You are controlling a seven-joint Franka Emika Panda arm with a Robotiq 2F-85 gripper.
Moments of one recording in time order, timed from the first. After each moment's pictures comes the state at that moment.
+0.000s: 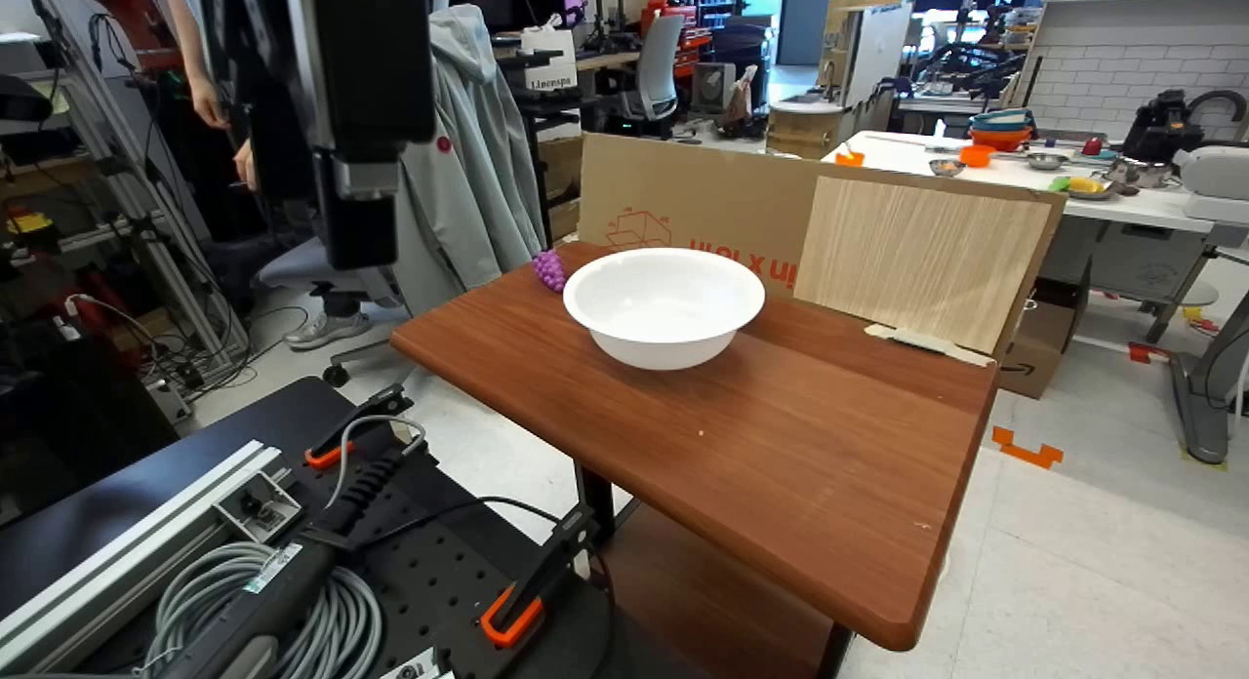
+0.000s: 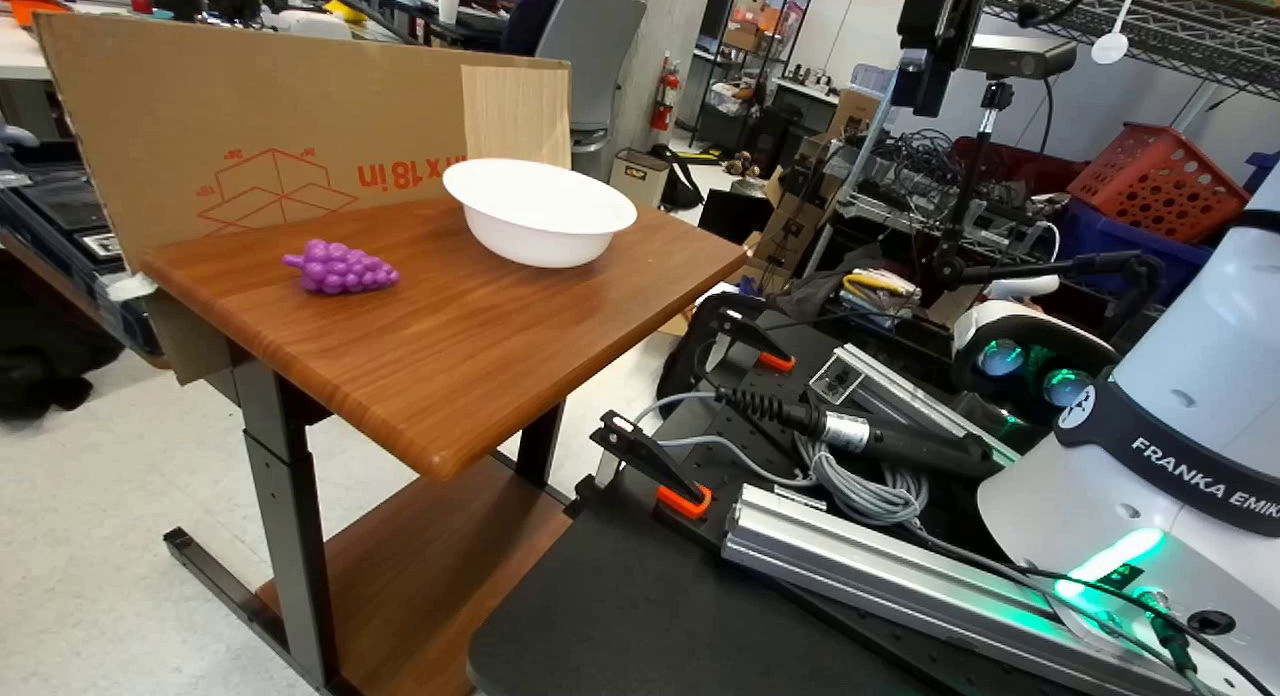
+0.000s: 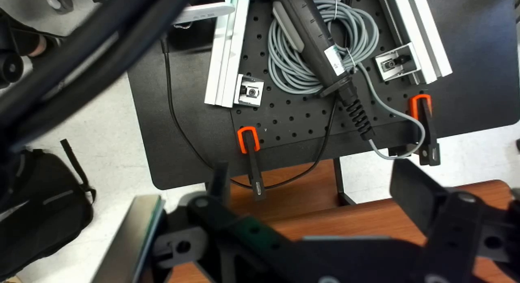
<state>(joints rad) -0.15 -0.67 -0.18 -2.69 -0.12 1.83 -0.13</state>
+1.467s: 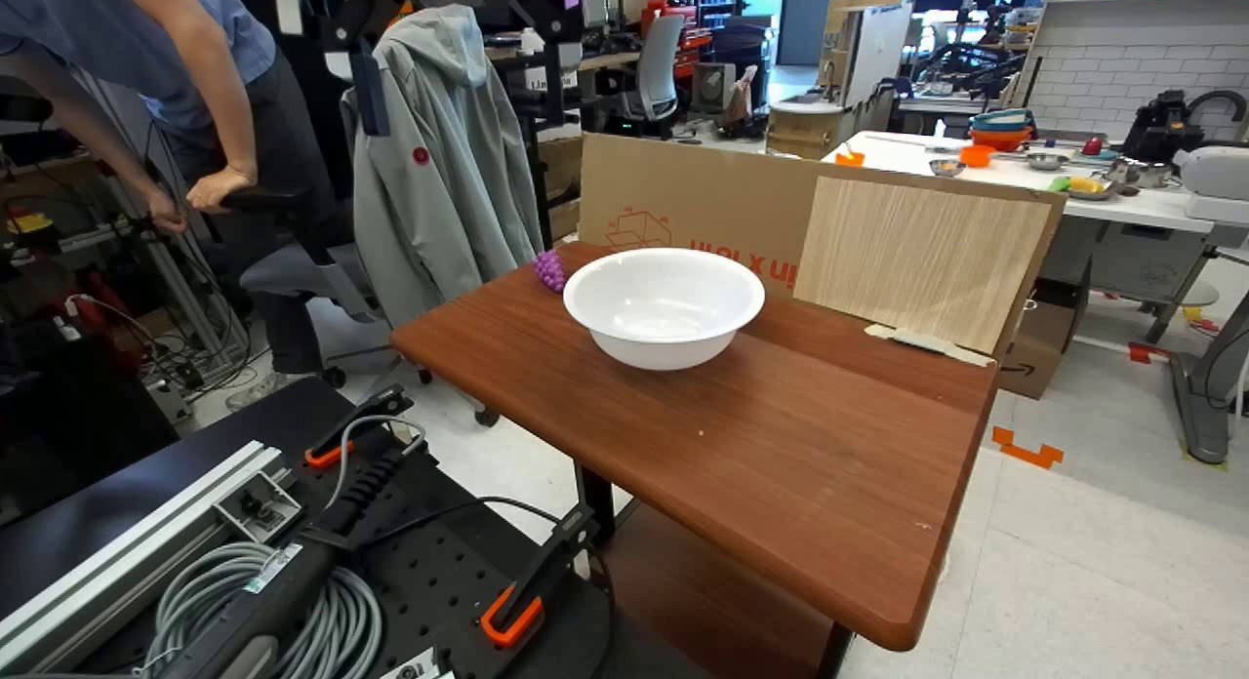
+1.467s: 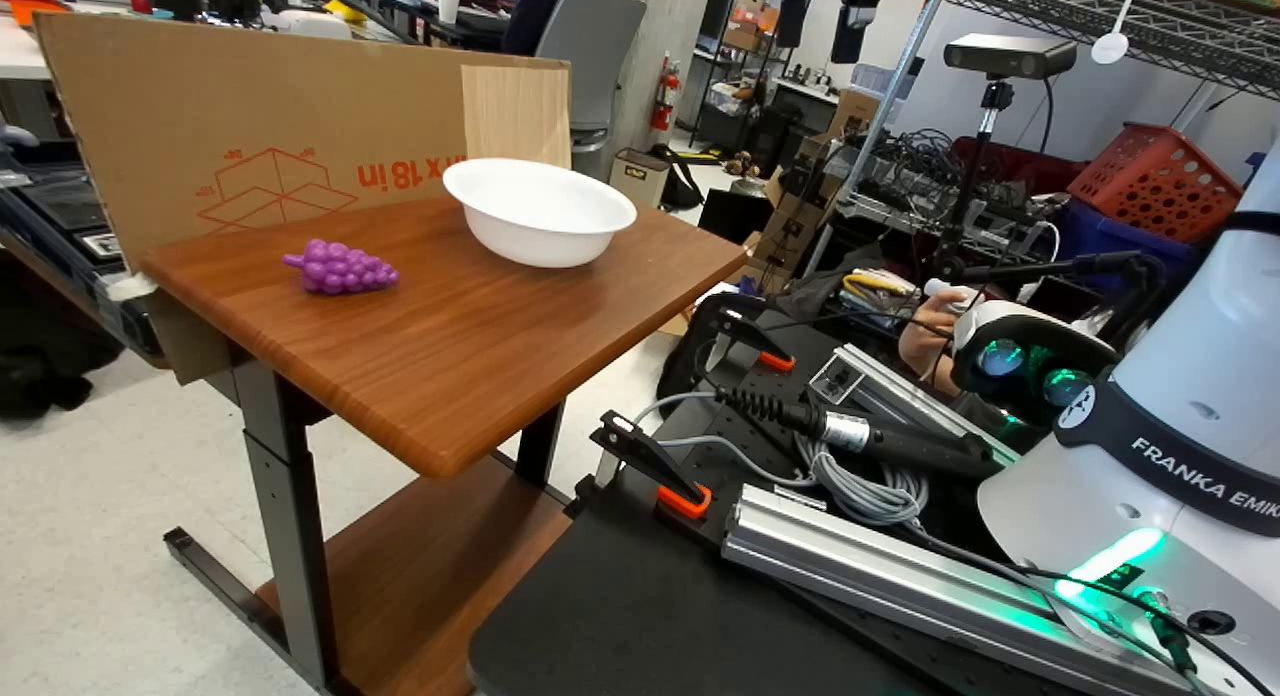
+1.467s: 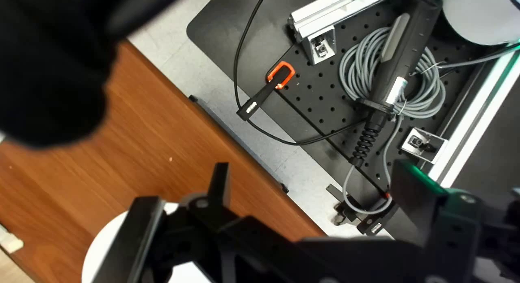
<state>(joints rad) 0.05 -0.43 -0.12 -2.49 -0.25 1.89 -0.79</state>
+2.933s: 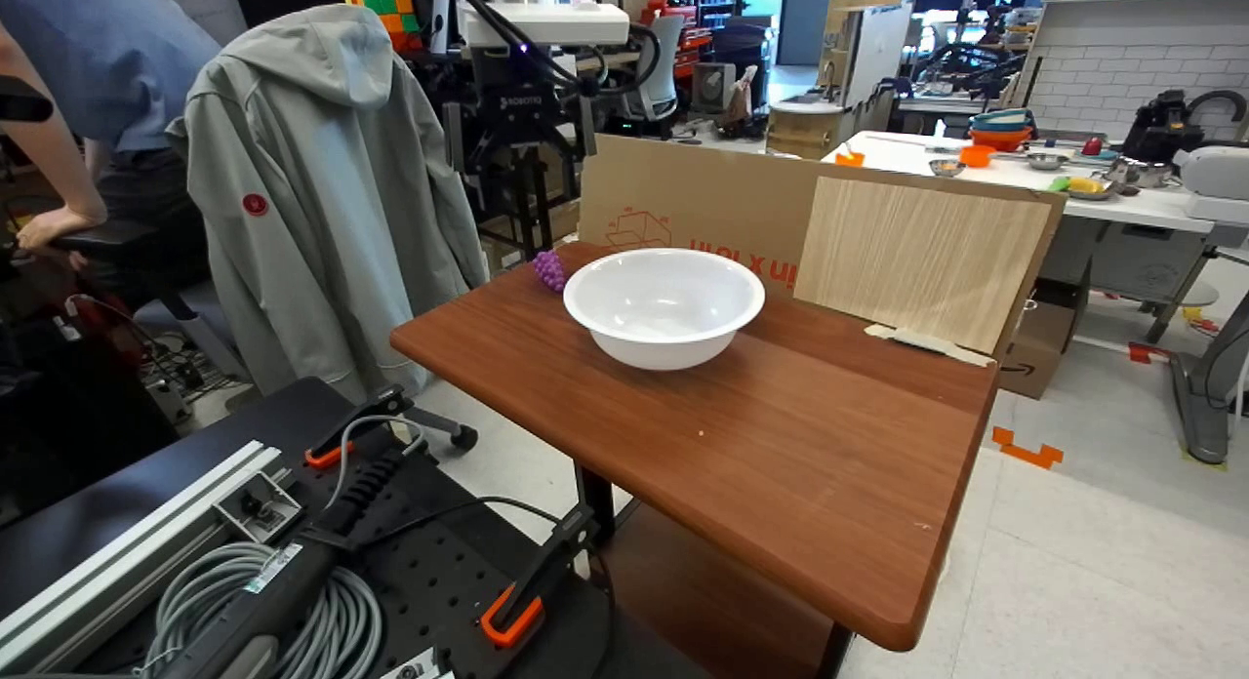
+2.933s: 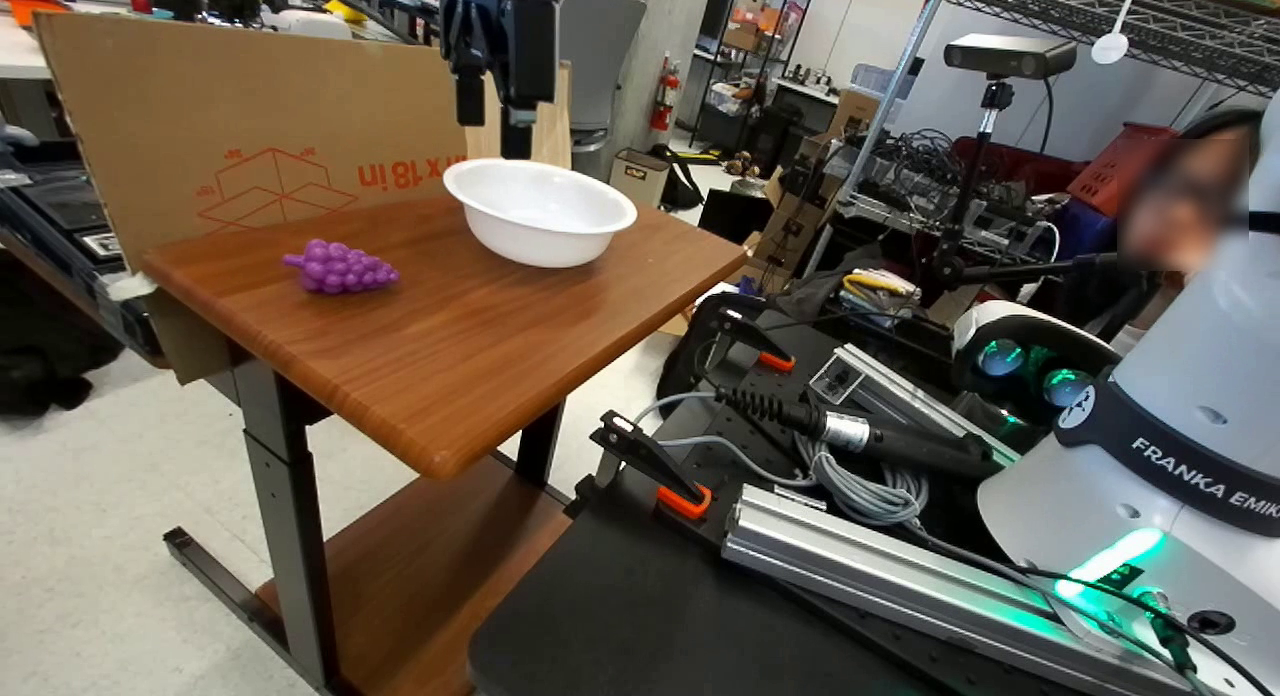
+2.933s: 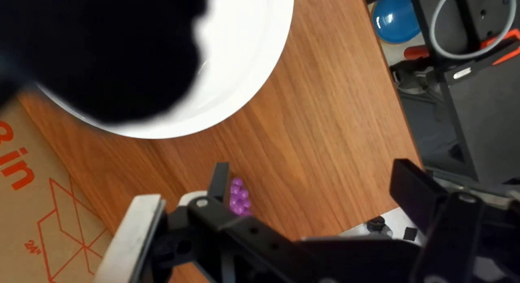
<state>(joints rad) 0.12 0.21 0.09 -2.11 -0.10 2.24 -0.88</state>
